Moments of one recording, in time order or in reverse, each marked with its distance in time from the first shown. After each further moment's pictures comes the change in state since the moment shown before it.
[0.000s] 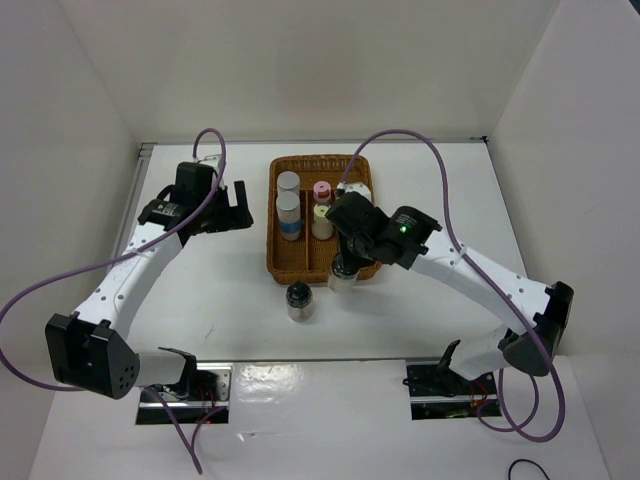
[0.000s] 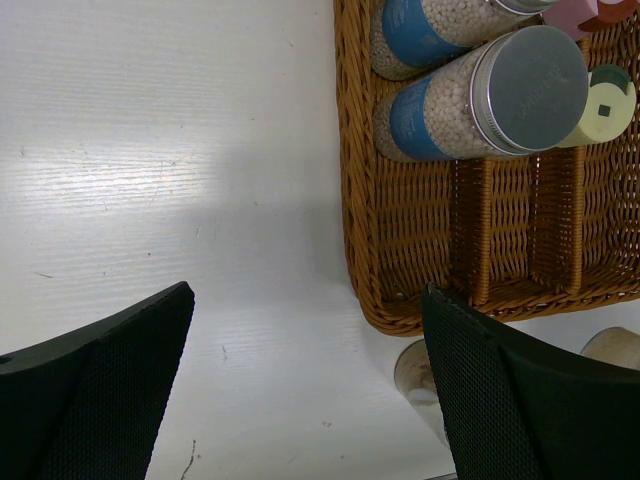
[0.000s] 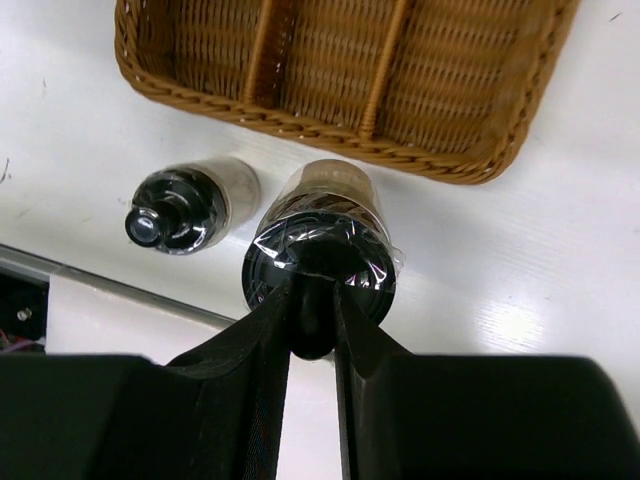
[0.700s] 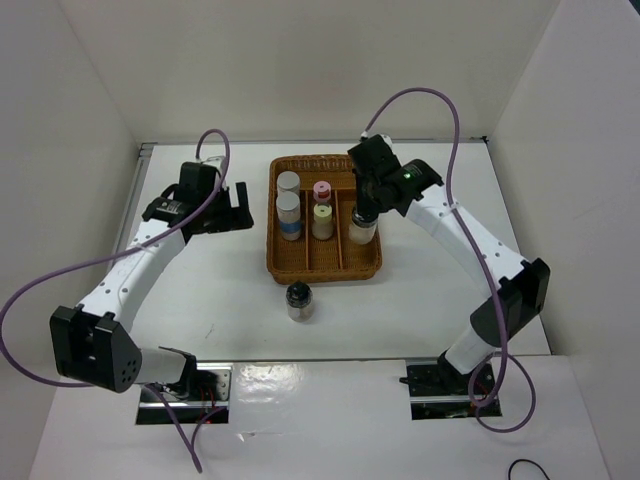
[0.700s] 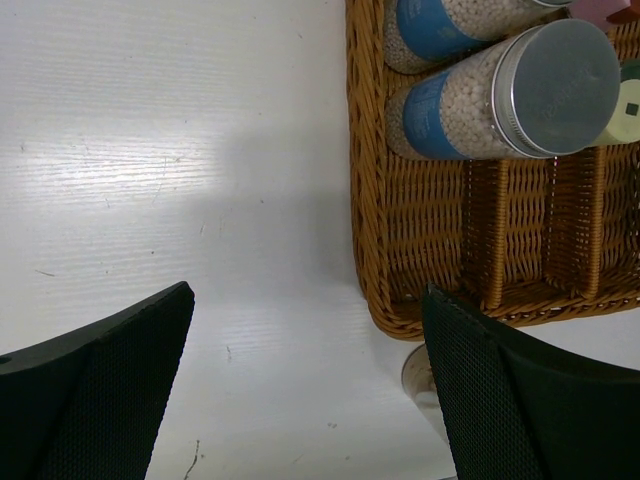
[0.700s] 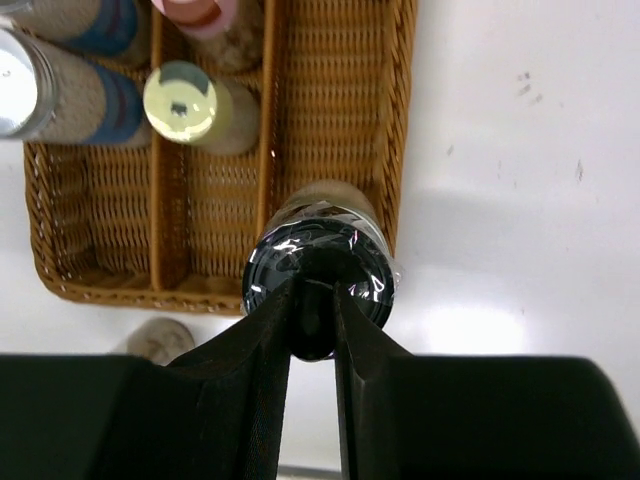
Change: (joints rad) left arm 0.000 0.021 0.000 0.000 -0.008 0.003; right arm -0.317 0.177 0.200 0.061 0.034 -0.163
